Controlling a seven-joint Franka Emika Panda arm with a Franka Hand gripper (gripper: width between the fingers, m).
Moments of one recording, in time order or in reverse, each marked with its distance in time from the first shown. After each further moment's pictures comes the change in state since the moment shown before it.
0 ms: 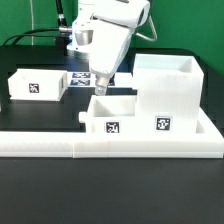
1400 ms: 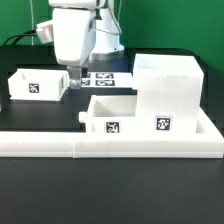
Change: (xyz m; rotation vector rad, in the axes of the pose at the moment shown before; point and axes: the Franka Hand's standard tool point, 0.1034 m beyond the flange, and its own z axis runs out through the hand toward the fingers) arm -0.047 0.019 0.000 -0.046 0.217 -0.090
